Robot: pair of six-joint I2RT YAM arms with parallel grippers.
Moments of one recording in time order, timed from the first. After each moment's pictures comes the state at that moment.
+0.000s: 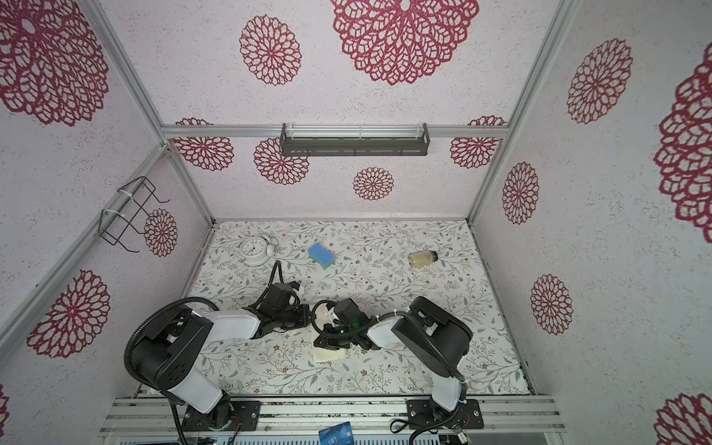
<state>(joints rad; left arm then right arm) -0.47 1.67 0.63 0.16 0.31 -0.66 0.85 1.83 0.72 0.35 -0.53 0.90</state>
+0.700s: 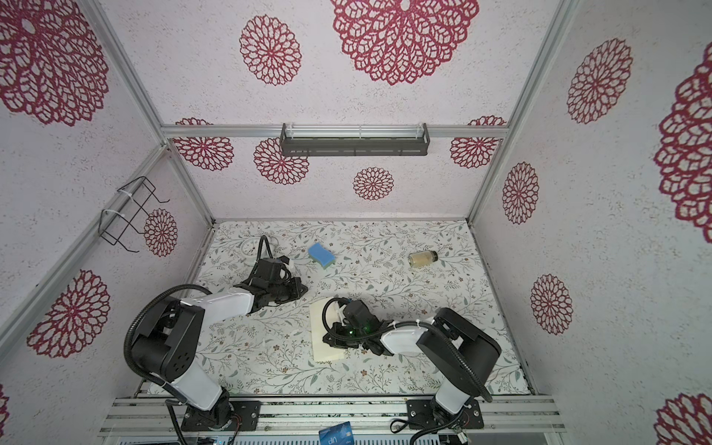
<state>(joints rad) -0.35 1.64 0.82 0.02 0.32 -0.60 0.84 1.62 0.60 0.31 -0.39 0.94</state>
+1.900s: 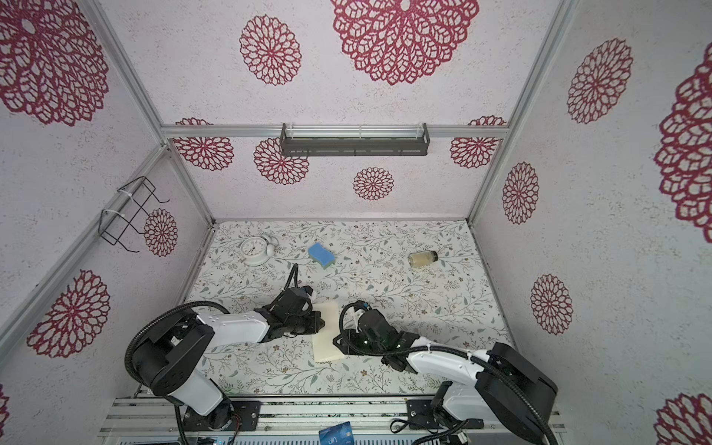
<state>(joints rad) -0.67 1.65 0.66 0.08 0.22 -0.69 0.89 1.25 0.47 0.12 -0.24 0.92</state>
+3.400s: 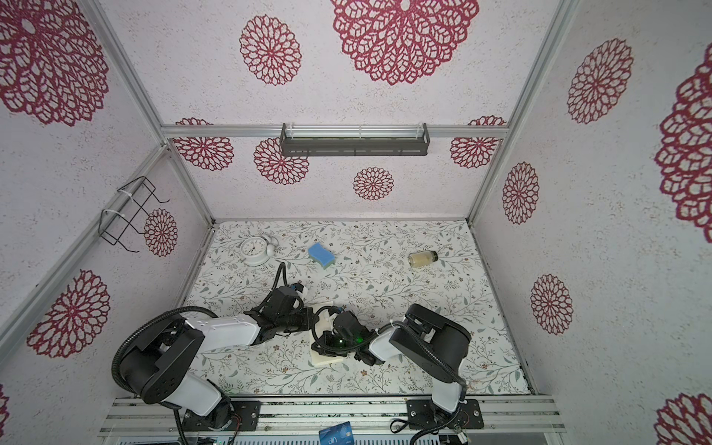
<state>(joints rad) -0.58 1.57 0.58 0.15 0.25 -0.69 0.96 1.81 0.60 0.59 -0.36 1.04</state>
